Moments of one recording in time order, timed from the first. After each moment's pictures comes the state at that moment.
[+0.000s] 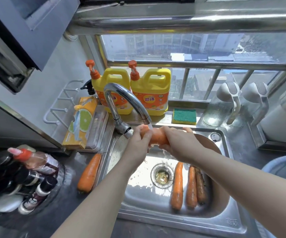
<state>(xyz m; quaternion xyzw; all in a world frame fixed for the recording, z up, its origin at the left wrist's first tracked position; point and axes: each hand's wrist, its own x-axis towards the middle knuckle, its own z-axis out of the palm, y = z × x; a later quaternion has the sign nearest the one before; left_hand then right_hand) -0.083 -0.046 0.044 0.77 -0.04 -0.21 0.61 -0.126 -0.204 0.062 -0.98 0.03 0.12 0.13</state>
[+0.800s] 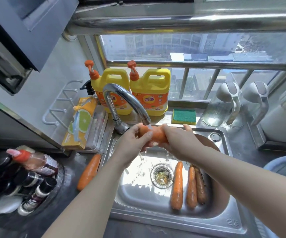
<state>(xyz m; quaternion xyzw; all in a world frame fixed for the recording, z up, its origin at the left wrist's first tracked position) -0.068 -0.033 0.054 0.73 -0.05 -0.26 0.63 -0.120 -0.203 0.064 -0.98 0.03 0.12 0.12</state>
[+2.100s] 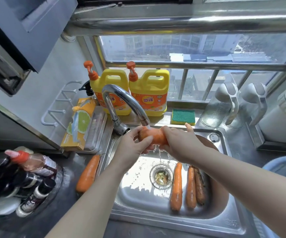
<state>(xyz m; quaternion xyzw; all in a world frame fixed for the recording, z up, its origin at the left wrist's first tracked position) -0.081 -0.034 0.056 0.71 -0.04 -0.23 0.67 -0.126 -0.203 0.073 -0.98 0.03 0.14 0.10</state>
